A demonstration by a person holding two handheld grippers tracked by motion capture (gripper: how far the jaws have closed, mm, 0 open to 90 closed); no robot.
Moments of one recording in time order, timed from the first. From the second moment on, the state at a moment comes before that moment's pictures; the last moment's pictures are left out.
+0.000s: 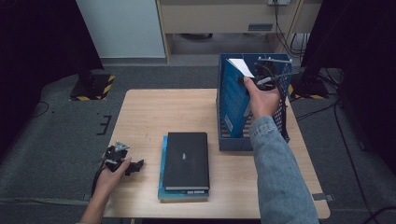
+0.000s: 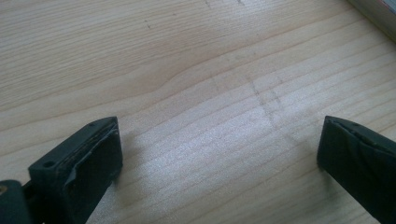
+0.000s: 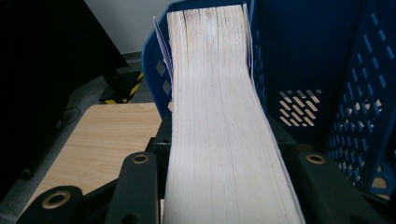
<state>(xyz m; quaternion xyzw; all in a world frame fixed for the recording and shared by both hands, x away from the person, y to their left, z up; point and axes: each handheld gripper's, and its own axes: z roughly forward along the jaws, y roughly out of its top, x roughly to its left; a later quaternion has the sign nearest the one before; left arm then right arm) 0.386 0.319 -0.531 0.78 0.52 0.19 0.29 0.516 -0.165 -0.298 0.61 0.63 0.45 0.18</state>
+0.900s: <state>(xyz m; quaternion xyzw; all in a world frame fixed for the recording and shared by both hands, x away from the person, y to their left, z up) 0.386 0.319 -0.531 0.78 0.52 0.19 0.29 0.520 -0.161 -0.325 0.61 0.63 0.45 0.18</state>
